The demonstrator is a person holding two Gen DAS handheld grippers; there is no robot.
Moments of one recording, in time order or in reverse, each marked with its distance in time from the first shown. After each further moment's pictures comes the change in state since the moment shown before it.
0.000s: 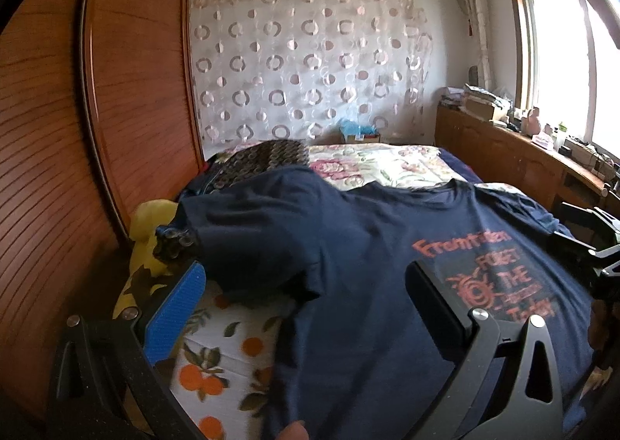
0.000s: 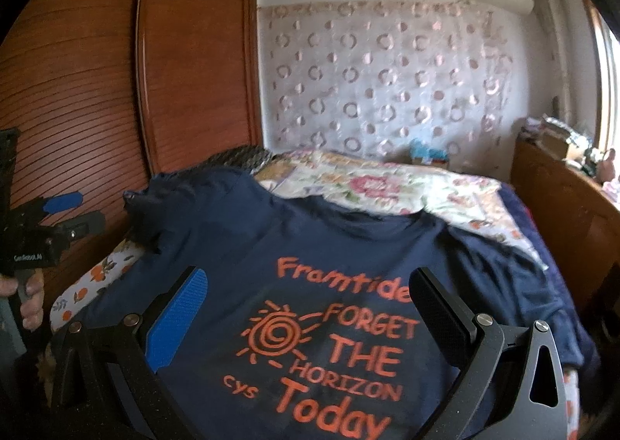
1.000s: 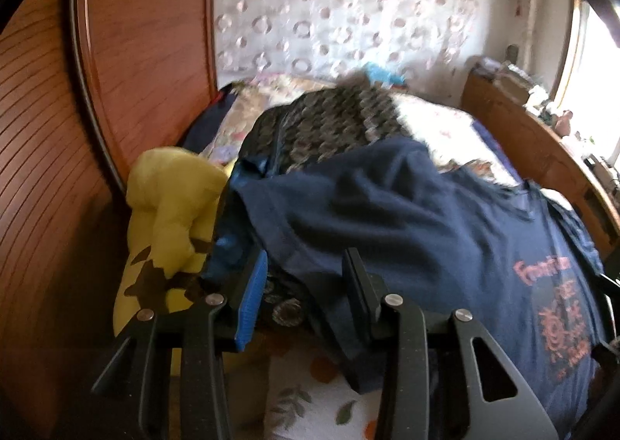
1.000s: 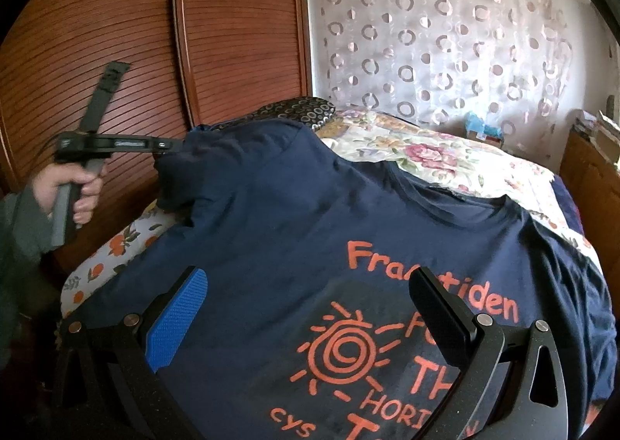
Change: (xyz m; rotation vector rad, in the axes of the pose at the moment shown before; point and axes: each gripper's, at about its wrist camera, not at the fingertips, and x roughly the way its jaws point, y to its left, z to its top) left arm 0.135 0.116 0.039 -0.123 0.297 -0.001; right arm 0.048 0.006 0.026 -0.093 0.139 0.146
